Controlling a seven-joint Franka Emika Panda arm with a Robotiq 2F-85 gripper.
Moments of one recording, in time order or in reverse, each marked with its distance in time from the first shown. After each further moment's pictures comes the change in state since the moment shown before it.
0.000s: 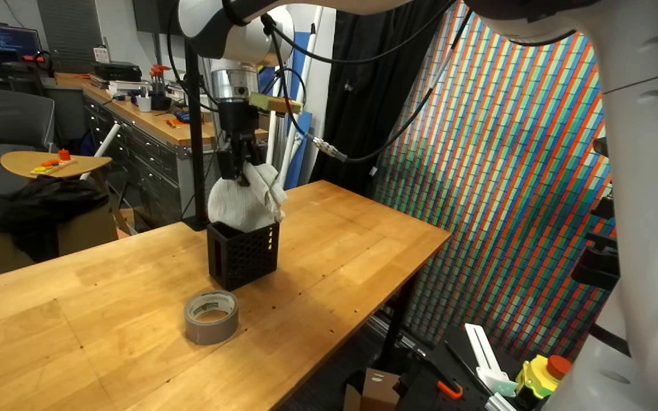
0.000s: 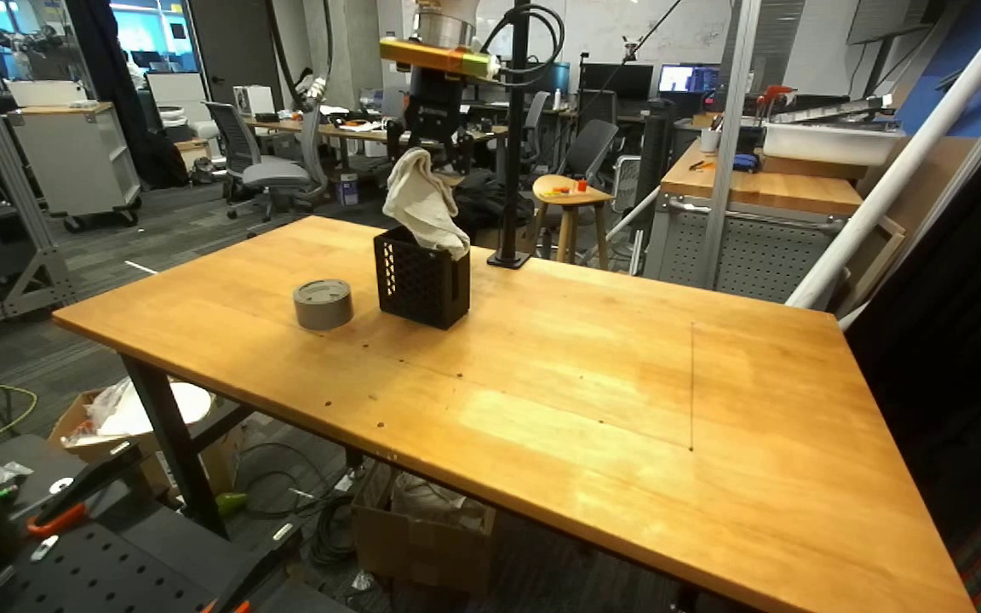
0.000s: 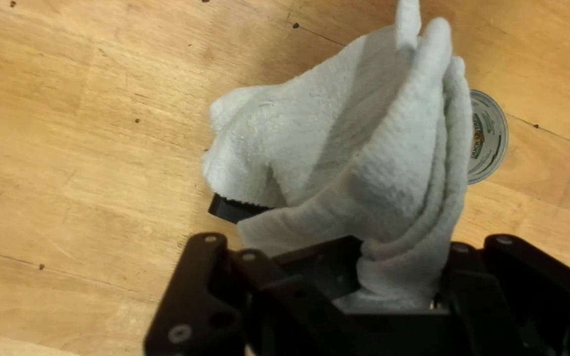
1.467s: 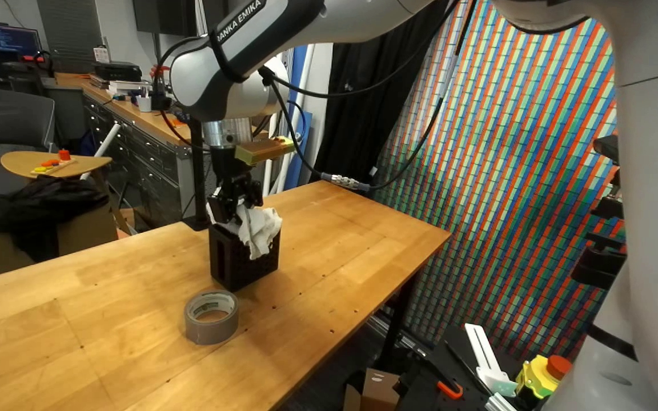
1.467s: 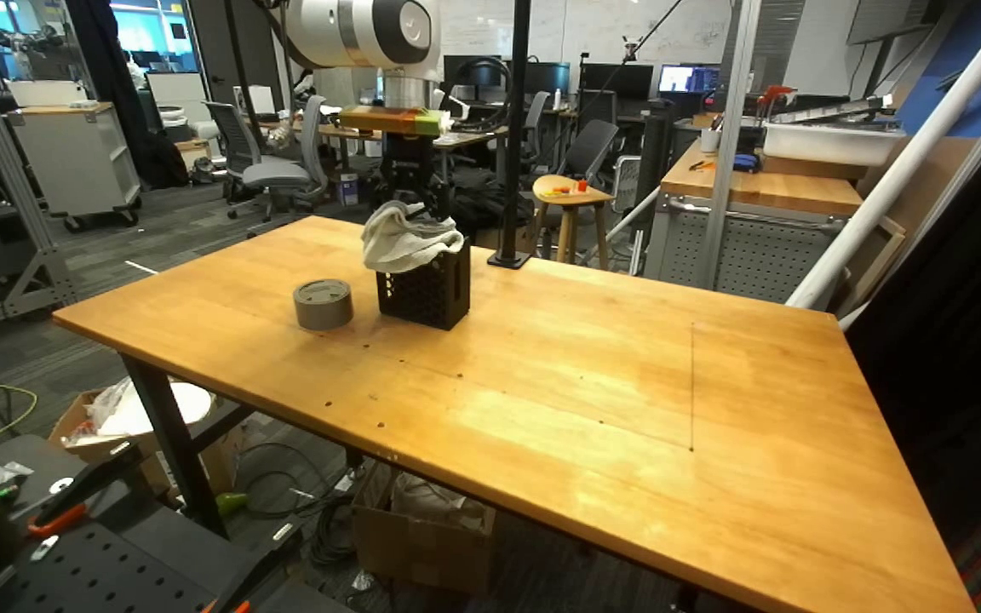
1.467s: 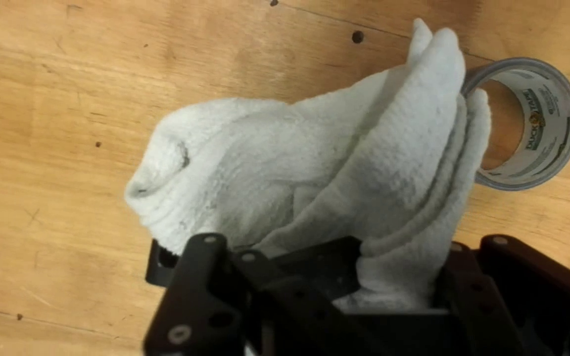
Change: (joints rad) arm 0.064 -0.046 -0.002 -0.273 -0.075 0.296 0.203
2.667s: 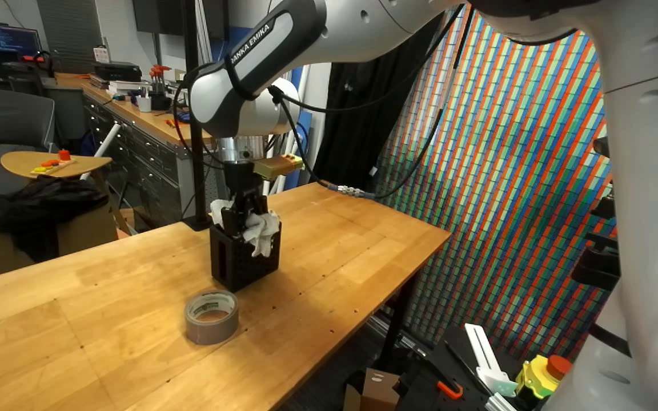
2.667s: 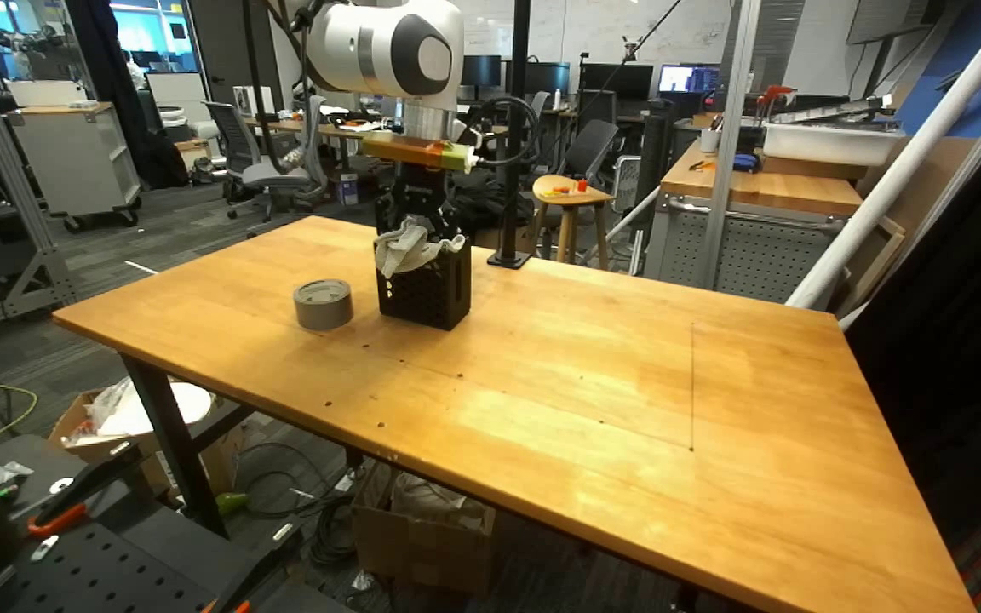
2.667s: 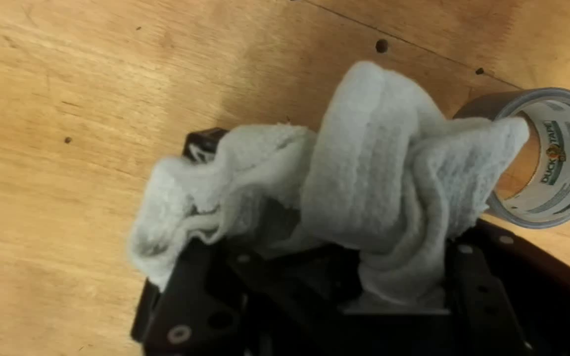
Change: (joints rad) arm -0.064 0.045 0.018 -0.029 0.073 0.052 -0.183
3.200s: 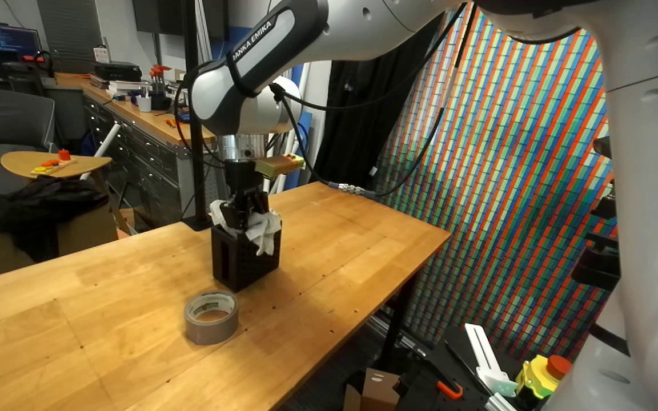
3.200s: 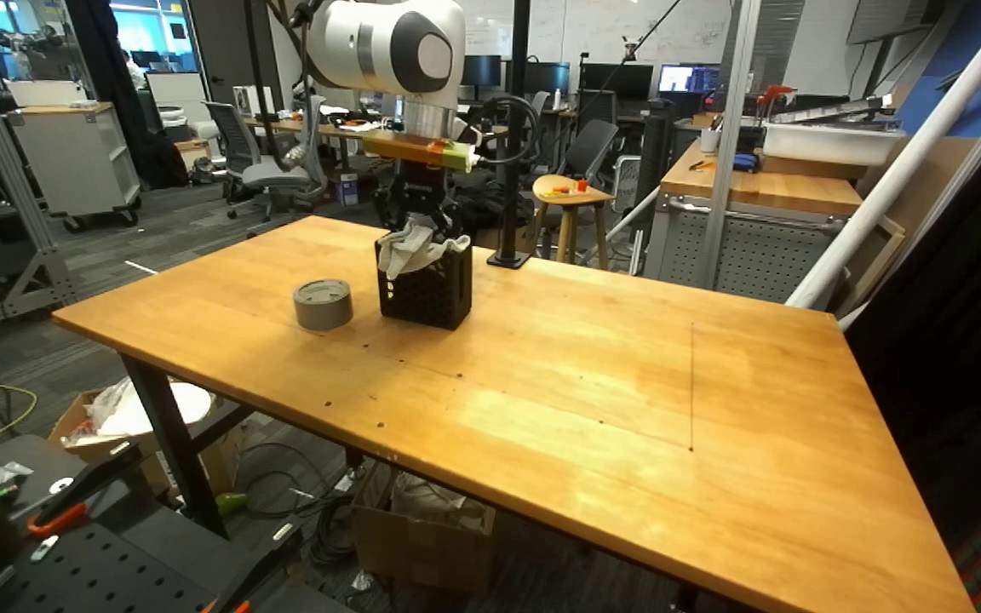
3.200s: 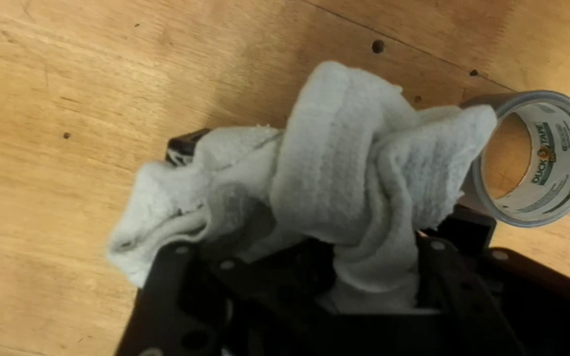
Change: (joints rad) arm -0.008 -0.016 0.007 -0.008 0.005 0.000 -0.017
